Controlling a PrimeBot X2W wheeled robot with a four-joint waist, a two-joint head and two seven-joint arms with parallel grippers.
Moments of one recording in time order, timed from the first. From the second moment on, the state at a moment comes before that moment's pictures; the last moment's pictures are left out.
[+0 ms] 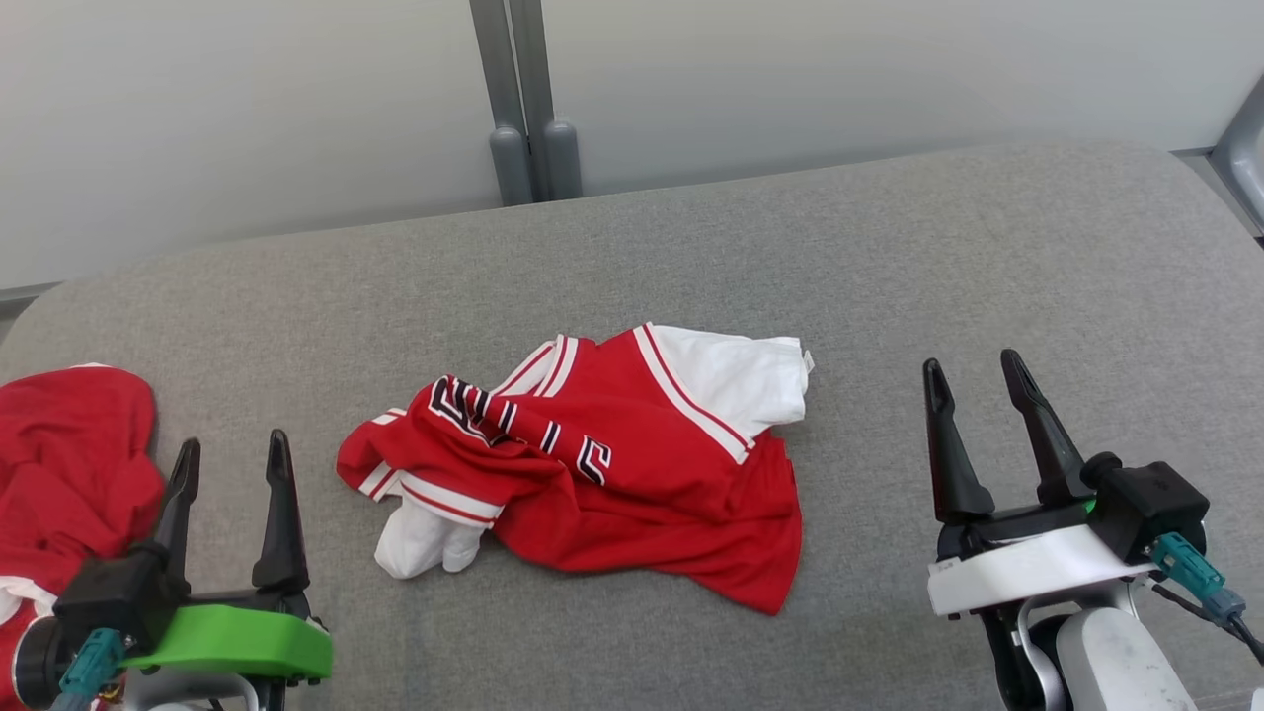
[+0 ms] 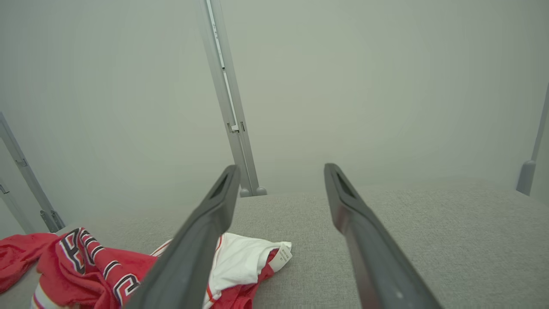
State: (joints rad) left arm -0.04 0.39 -0.27 0.03 -0.54 0.19 -0.26; right arm -0.08 -0.05 0.07 0.03 0.22 0.13 -0.26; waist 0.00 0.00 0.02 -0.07
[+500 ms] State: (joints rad) left arm 0.02 0.28 -0.19 0.10 -0.43 0.12 -0.26; right arm -0.08 -0.05 0.08 0.10 0.18 0.13 -0.26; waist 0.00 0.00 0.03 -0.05
